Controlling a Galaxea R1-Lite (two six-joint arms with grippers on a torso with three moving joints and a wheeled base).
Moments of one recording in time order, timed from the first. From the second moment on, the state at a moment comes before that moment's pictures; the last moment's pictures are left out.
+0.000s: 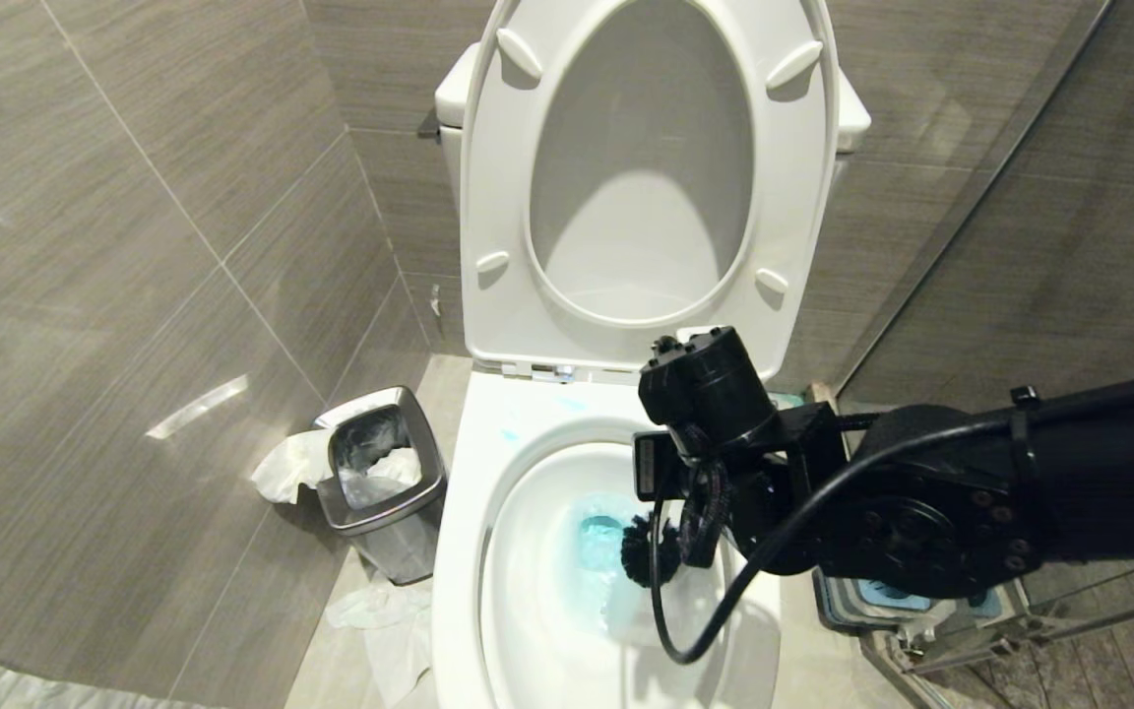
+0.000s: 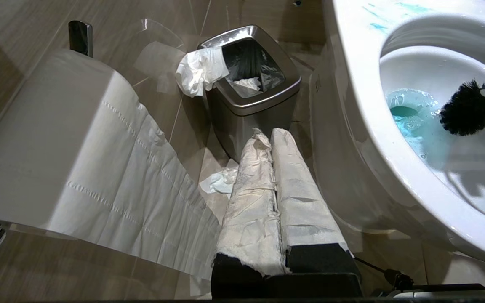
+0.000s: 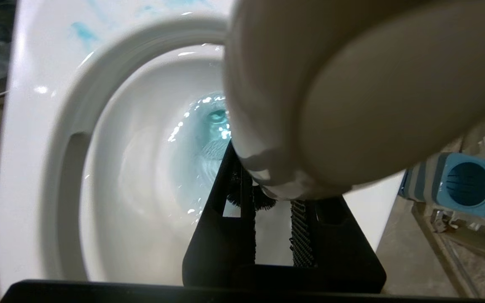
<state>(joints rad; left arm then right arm) 0.00 0.00 0.00 0.01 0.00 0.00 0.83 1.94 -1.26 -0.06 -0.65 0.42</state>
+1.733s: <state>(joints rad) 0.00 0.00 0.00 0.01 -0.01 0.00 0.96 1.94 -1.32 -0.01 -0.64 0.46</state>
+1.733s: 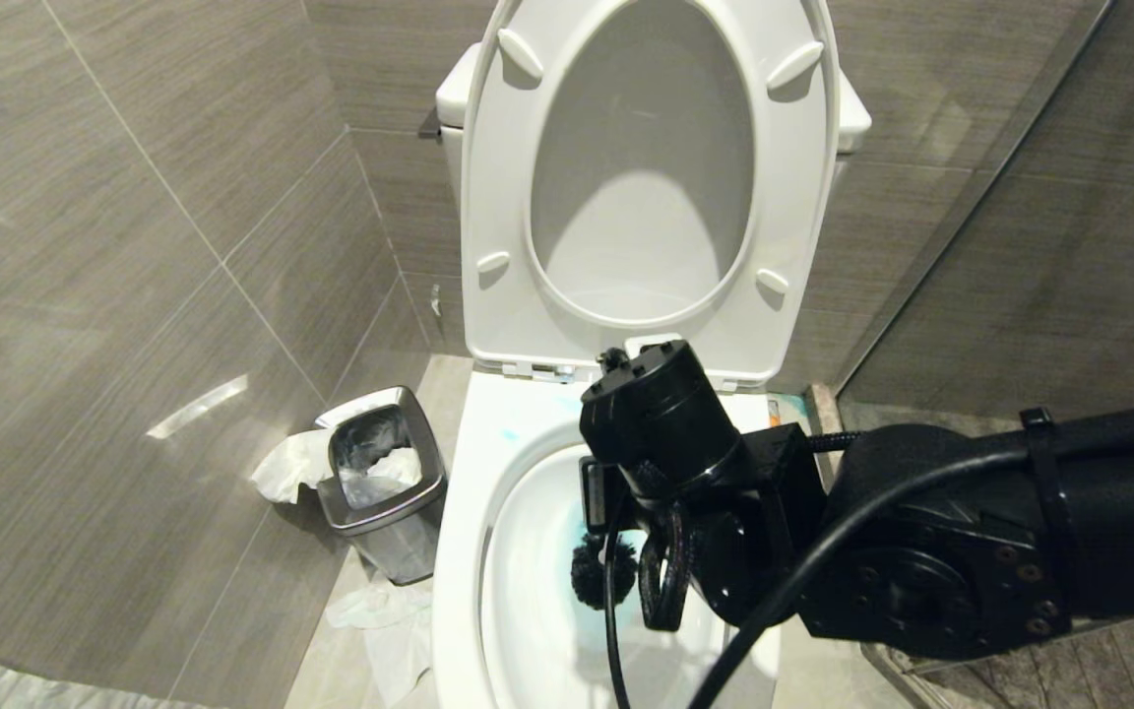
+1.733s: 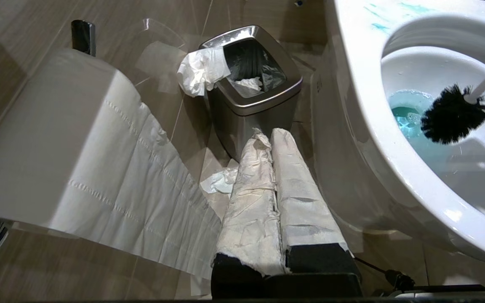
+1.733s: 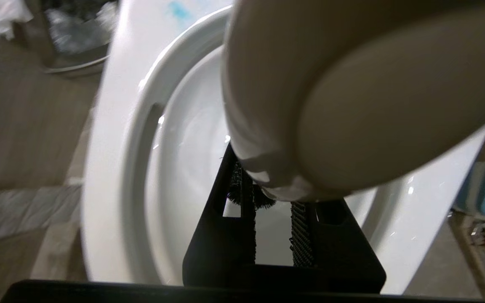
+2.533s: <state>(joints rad) 0.00 0.00 0.00 0.01 -0.01 0.00 0.94 2.11 -1.73 0.12 -0.67 0.43</state>
